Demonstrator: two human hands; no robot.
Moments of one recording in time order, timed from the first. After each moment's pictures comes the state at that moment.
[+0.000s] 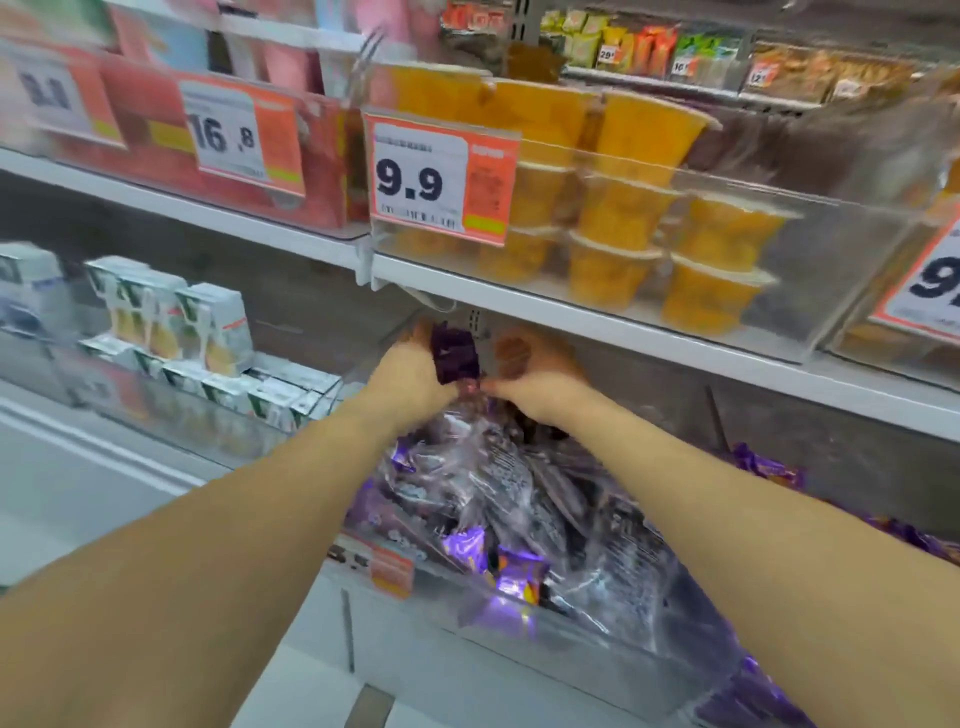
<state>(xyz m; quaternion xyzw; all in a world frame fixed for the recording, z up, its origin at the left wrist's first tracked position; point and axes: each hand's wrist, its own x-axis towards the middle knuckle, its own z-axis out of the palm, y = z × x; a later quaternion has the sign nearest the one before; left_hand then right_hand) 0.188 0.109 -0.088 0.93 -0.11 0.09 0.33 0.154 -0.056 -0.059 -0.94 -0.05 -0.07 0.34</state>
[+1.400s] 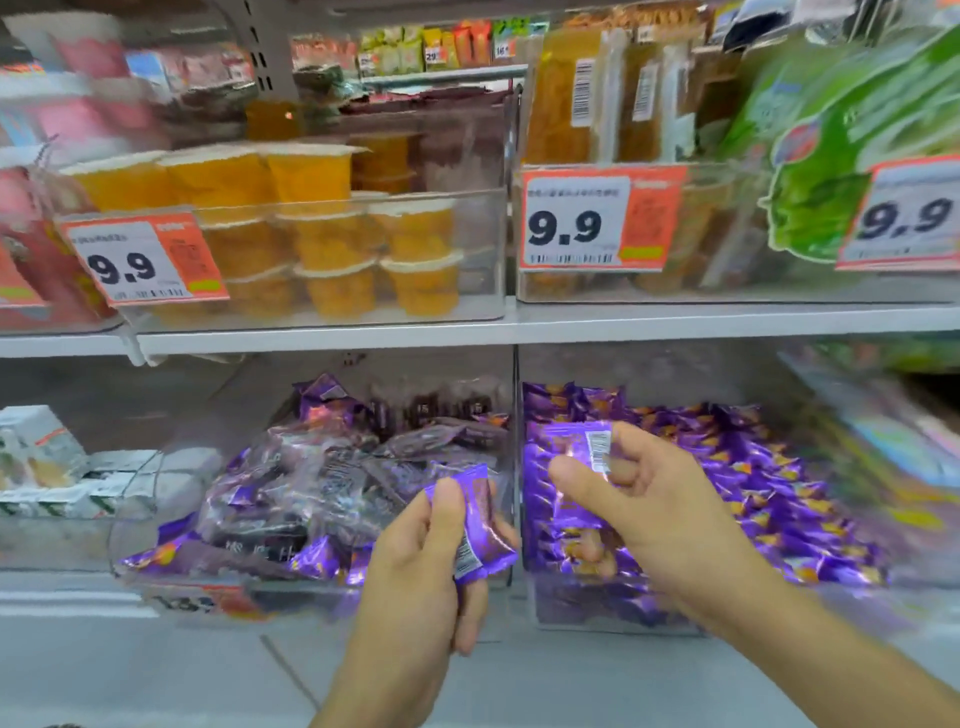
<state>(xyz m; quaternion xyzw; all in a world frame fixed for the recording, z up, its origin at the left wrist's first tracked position) -0.069 -0.021 -0.066 0.61 -0.10 -0.12 0.78 -0.104 -0.192 -0.041 -0.70 0.06 -0.11 0.71</state>
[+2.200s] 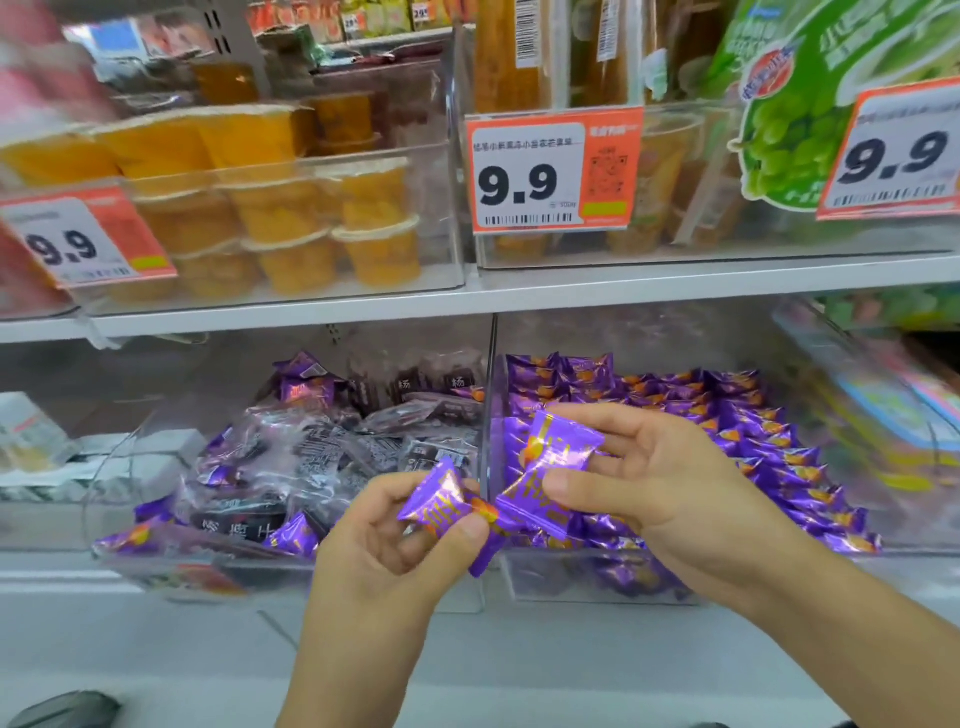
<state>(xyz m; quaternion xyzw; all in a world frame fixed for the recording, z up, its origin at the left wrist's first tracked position) -0.081 -0.024 -0.072 0.62 -0.12 -0.06 0.77 -0.118 -0.223 -0.042 -0.63 0.05 -0.04 0.77</state>
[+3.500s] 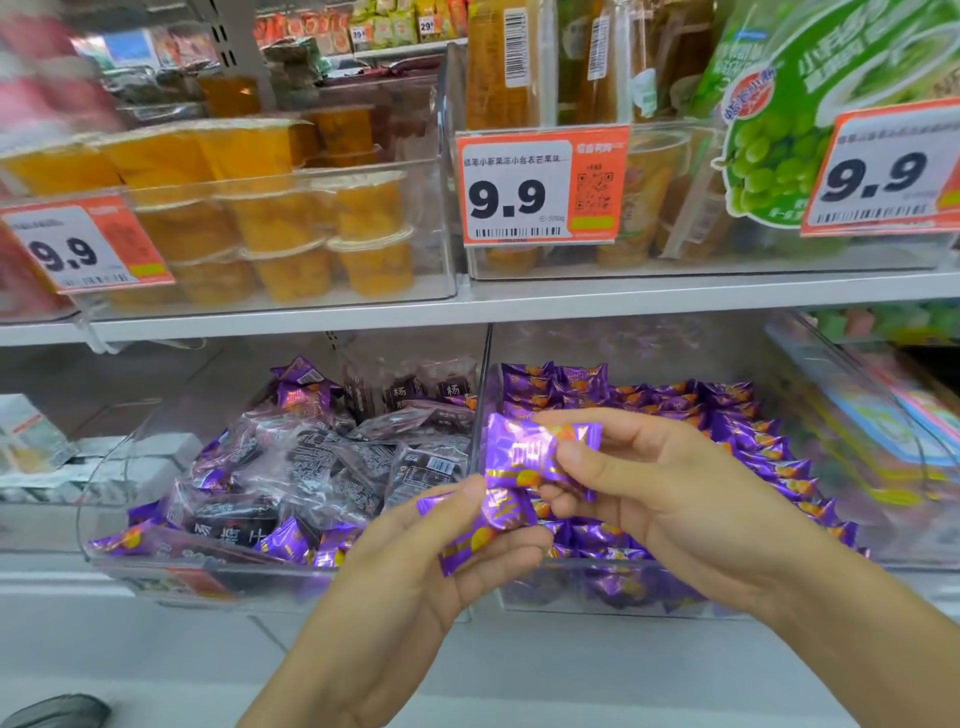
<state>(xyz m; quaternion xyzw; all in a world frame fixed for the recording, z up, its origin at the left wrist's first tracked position) -0.083 -0.044 -0.043 0.52 -0.06 -0.28 0.80 -0.123 -0.230 -0.025 -0.60 0.04 0.00 0.80</state>
